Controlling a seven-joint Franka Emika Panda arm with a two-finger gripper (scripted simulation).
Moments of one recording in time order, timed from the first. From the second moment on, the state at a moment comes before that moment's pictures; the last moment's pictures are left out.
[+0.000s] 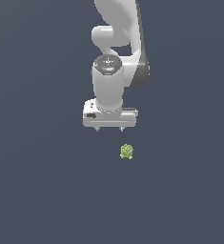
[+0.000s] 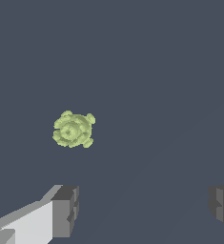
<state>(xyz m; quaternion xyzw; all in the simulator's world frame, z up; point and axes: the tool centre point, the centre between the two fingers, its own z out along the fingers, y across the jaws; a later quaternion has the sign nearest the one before) -0.001 -0.008 0.174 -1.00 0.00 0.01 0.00</state>
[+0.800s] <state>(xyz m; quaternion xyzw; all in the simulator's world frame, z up) 0.000 -0.005 0.168 -1.00 0.02 0.01 0.01</state>
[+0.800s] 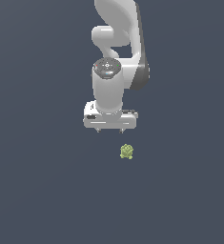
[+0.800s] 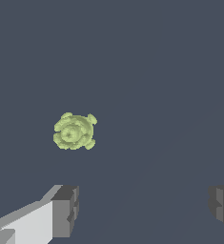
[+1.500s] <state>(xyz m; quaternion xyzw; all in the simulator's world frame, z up) 0.023 0.050 0.117 -1.00 0.05 0.01 0.00</state>
